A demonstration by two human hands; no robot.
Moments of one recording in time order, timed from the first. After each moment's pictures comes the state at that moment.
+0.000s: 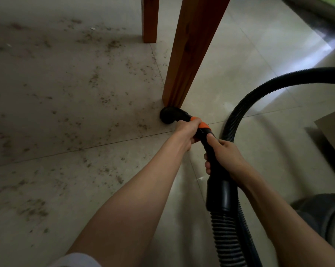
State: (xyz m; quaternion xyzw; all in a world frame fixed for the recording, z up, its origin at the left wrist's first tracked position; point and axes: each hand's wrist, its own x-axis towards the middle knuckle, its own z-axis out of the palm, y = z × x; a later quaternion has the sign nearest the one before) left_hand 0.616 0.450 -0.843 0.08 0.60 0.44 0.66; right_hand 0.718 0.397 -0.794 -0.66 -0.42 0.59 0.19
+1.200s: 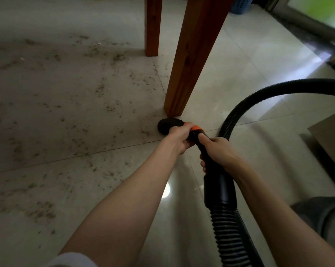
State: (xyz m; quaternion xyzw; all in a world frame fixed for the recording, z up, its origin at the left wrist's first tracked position) left_hand 0.595 0.425 -0.806 0.04 0.58 0.43 0.69; right_hand 0.697 0.396 -0.767 -0.68 -0.47 0.55 0.13
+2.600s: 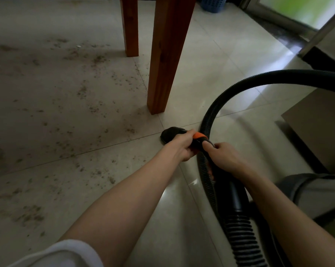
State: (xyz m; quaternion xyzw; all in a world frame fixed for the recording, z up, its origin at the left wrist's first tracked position) left_hand 0.650 0.398 -0.803 0.02 0.53 0.38 0.76; right_hand 0.750 0.359 -0.742 -0.72 -0.50 0.48 0.07
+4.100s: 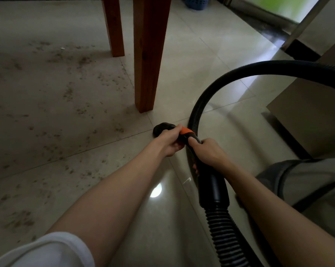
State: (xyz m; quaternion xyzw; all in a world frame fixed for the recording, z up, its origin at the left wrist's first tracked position) left_hand 0.656 0.405 -0.821 0.10 0.56 0.39 0.72; right_hand 0.756 0.356 -0.757 -0.72 -0.48 0.49 0.10
